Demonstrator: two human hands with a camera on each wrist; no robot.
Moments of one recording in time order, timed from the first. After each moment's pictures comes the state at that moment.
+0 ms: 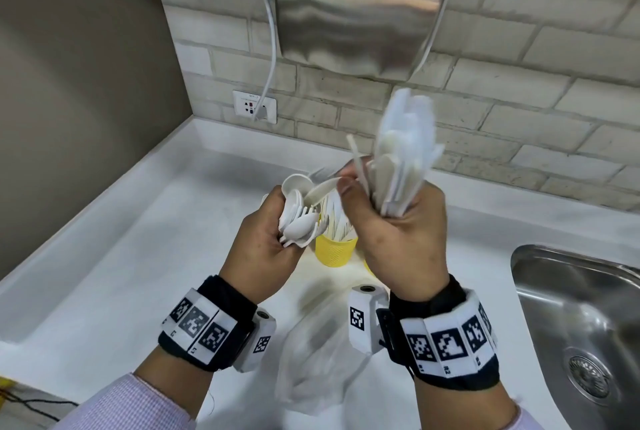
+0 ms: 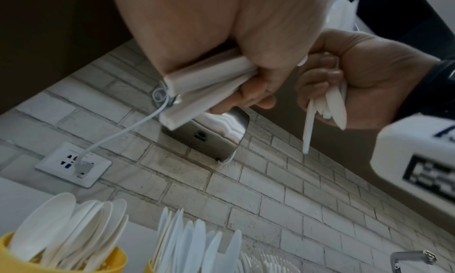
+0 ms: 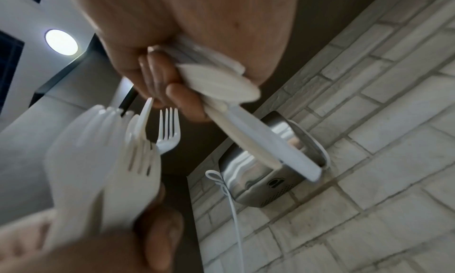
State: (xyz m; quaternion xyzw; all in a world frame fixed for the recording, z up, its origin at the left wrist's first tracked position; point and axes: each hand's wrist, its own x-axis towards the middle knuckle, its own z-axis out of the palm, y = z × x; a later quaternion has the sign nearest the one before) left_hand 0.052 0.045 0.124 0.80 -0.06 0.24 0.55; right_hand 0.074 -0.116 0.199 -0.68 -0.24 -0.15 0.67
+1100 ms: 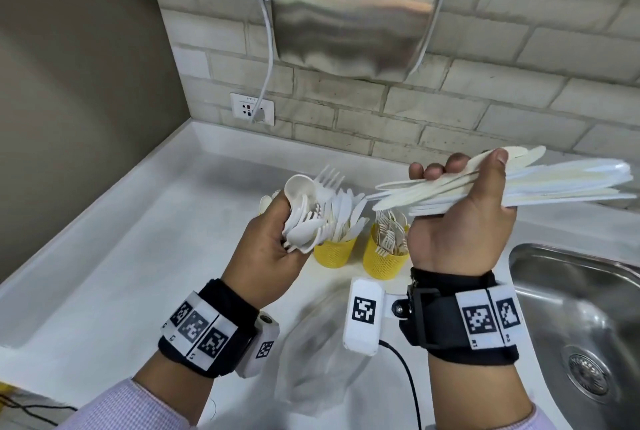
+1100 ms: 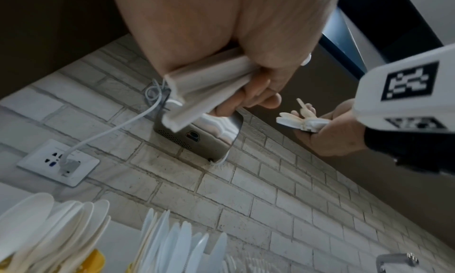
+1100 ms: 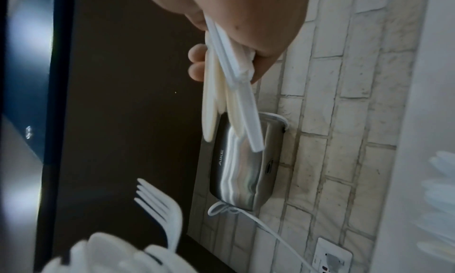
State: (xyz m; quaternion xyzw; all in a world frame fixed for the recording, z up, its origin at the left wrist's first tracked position) left_hand 0.047 0.039 0.129 0.80 -0.10 0.22 0.56; right_hand 0.104 -0.139 0.208 -0.31 0.03 -0.22 0.92
